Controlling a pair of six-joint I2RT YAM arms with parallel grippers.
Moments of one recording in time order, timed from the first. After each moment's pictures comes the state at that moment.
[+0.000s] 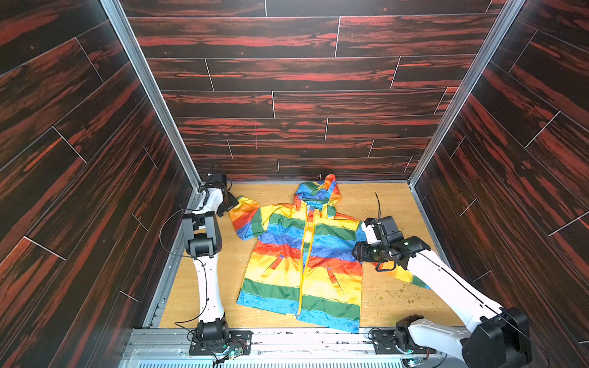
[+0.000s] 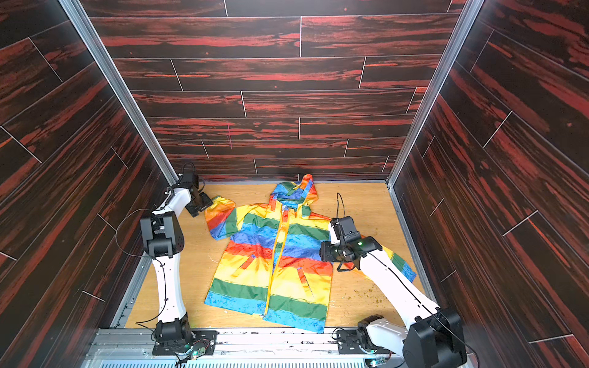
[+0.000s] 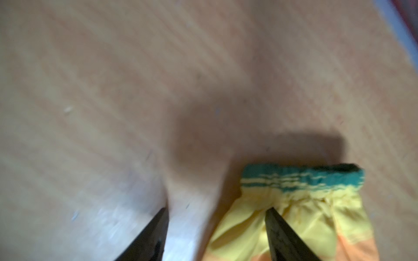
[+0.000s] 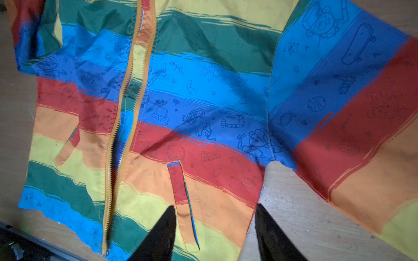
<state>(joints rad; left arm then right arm) 0.13 2.48 2.15 -0.81 -0.01 -0.61 0.42 1.19 0.89 -0.75 -0.12 0.36</state>
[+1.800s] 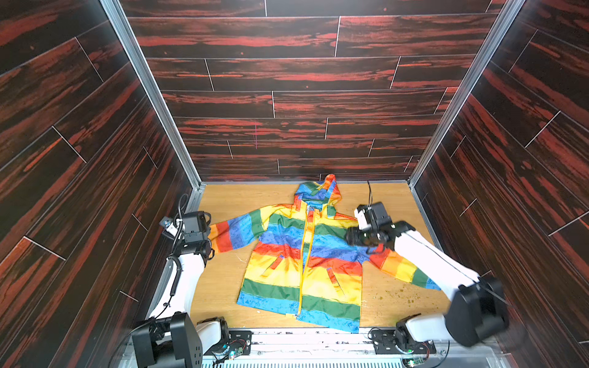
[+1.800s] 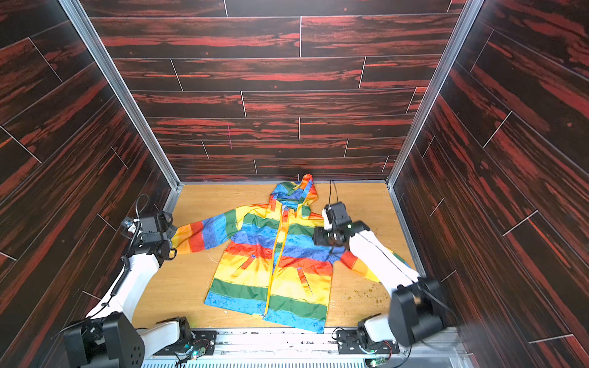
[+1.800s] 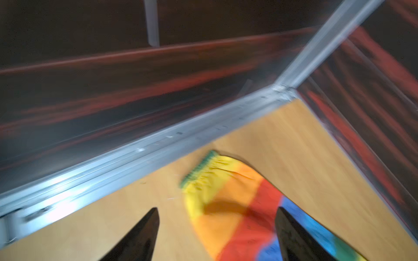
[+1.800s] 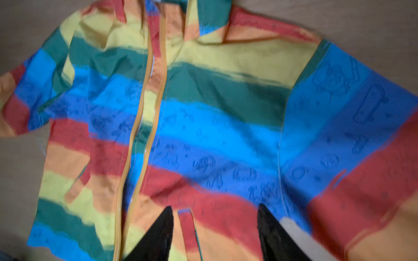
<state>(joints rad) 0.19 1.20 0.81 -0.27 -0.36 -0.73 0.35 1.50 1.09 -0.60 -0.16 0.37</state>
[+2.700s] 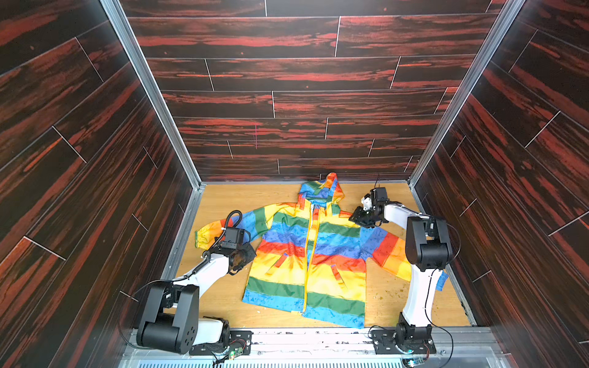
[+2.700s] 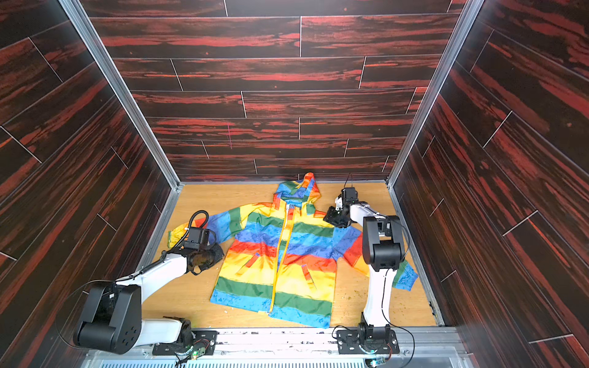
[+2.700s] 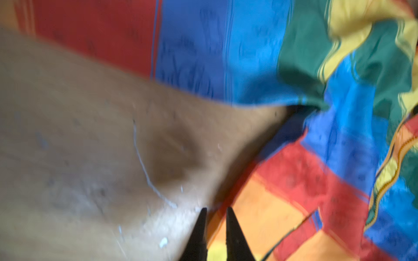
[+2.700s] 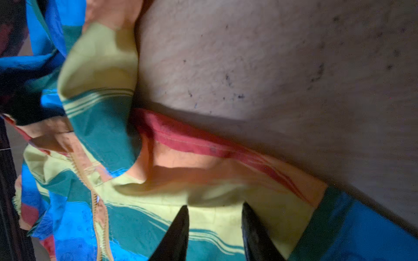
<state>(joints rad) -0.16 1.33 0.60 -0.30 0.09 -0.76 0.09 2.13 1.47 -0.43 -0.39 0.40</state>
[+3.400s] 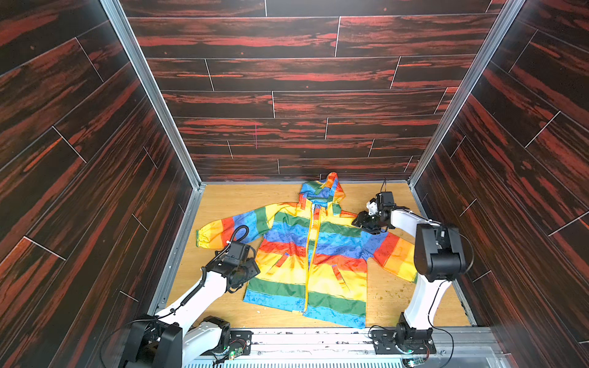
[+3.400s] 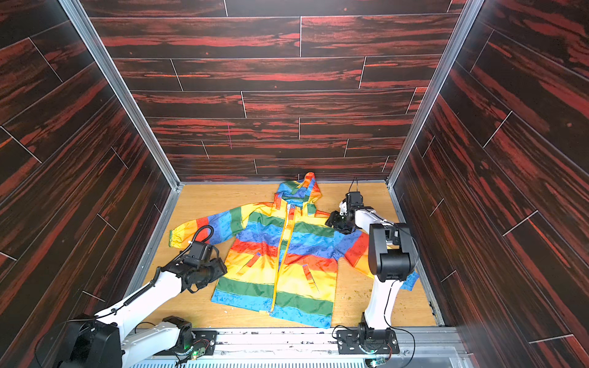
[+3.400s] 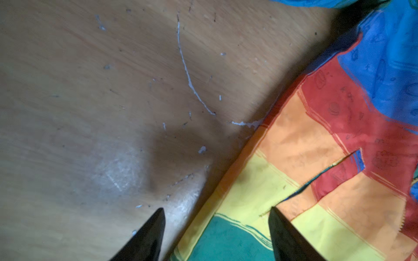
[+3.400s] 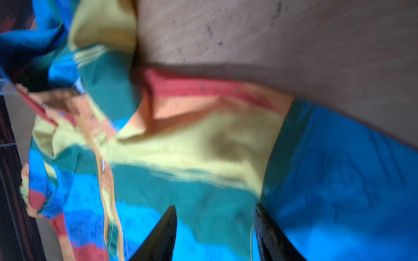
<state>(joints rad) -0.29 1.11 0.54 -0.57 -0.01 -0.81 0.09 1.91 1.27 -0.45 -0.37 0.41</state>
